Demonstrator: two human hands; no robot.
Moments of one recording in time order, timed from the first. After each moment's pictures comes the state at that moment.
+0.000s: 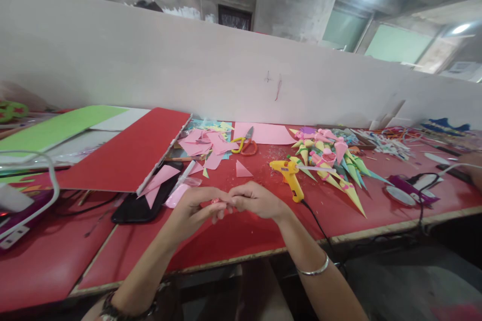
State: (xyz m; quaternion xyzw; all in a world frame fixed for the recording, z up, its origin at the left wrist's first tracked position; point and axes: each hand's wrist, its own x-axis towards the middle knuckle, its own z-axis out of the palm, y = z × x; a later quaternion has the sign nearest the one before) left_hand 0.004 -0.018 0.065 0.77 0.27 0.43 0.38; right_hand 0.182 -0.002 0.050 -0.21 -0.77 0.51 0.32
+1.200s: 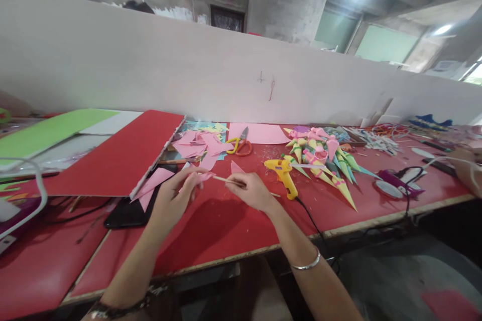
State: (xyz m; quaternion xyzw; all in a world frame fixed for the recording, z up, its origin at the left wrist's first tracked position) left_hand -0.010 0.001 0.060 0.71 0.47 0.46 0.24; right_hand 0.178 0.010 0.037 -0.41 -0.77 0.30 0.39
